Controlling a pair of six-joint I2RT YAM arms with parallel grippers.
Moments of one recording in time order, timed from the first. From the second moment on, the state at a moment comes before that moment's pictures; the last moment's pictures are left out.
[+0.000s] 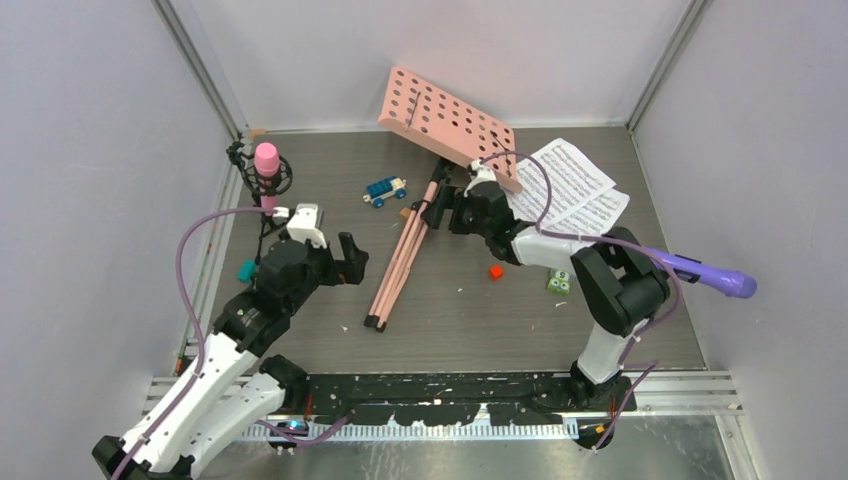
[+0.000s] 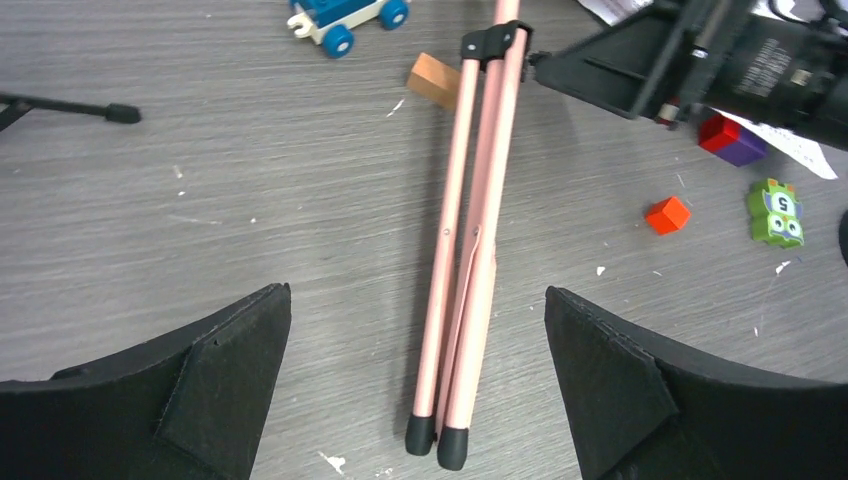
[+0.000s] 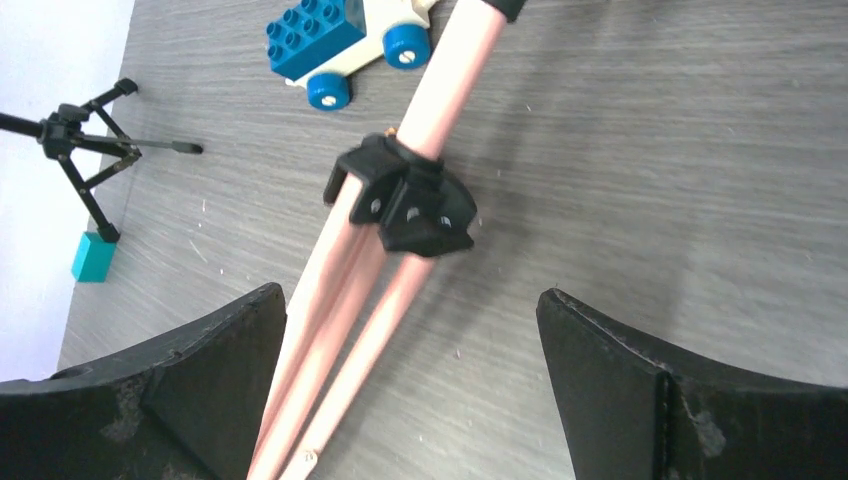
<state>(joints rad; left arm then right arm) -0.56 0.66 0.70 -0.41 -0.17 -0.37 0.57 1.78 0.97 0.37 -0.06 0.62</state>
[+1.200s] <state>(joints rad) -0.56 0.54 0.69 -0.84 -0.43 -0.66 0.57 0.74 0.86 -0.83 0.25 0.74</state>
